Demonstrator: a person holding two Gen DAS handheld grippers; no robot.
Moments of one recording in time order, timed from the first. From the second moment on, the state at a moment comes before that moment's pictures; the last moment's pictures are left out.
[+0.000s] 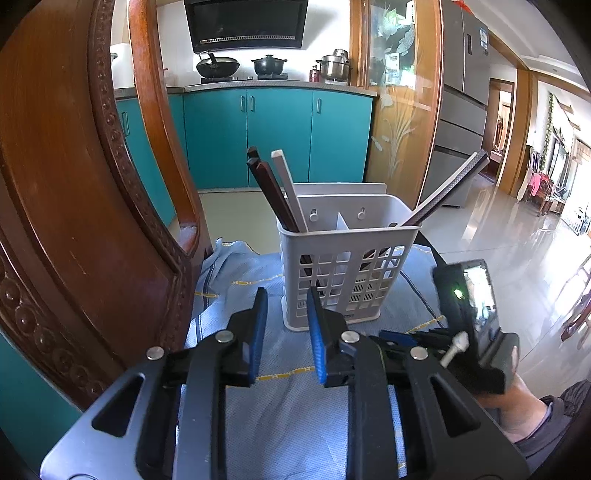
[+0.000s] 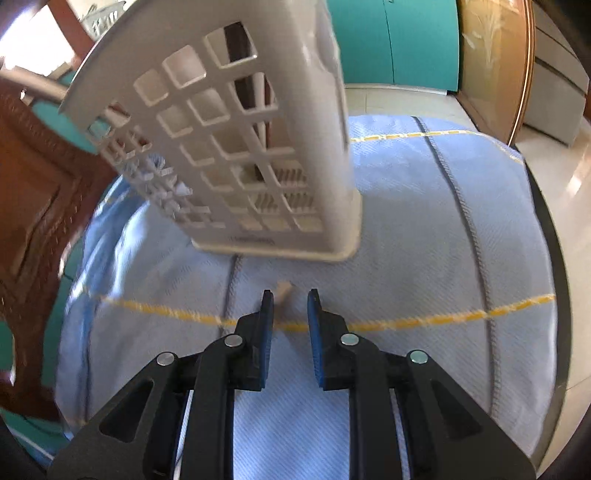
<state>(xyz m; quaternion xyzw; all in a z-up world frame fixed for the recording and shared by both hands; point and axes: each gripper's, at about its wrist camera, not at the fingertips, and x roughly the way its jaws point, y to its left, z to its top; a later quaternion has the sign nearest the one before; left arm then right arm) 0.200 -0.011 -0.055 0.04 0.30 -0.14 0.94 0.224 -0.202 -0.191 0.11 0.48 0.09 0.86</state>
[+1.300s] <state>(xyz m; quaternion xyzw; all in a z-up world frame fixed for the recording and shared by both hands) 0.210 -0.020 -0.071 0.05 0.34 -0.13 0.93 0.190 -0.182 -0.176 -0.10 0.45 0.14 0.87</state>
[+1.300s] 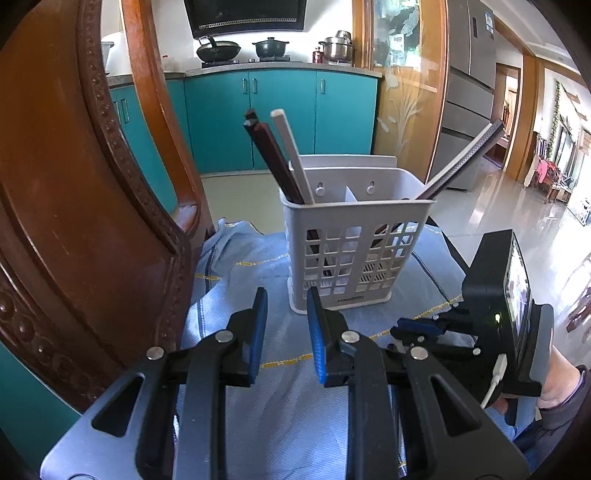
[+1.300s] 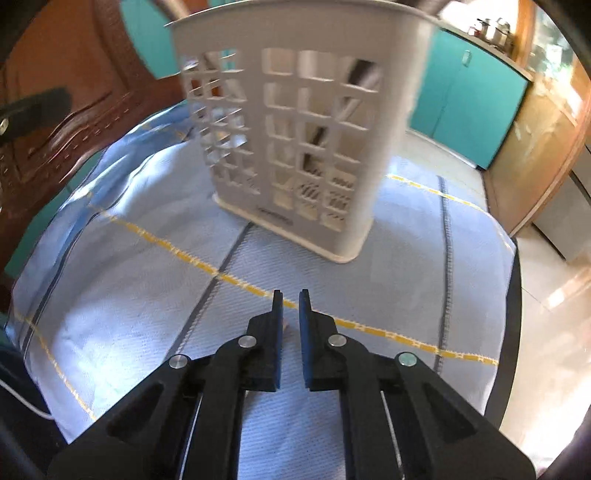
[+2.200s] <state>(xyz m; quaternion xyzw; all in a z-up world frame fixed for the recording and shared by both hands) 0.215 -0.073 -0.134 0.08 0.46 -0.23 0.86 0.146 -0.200 -0.178 -0.10 0.50 0.16 0.84</state>
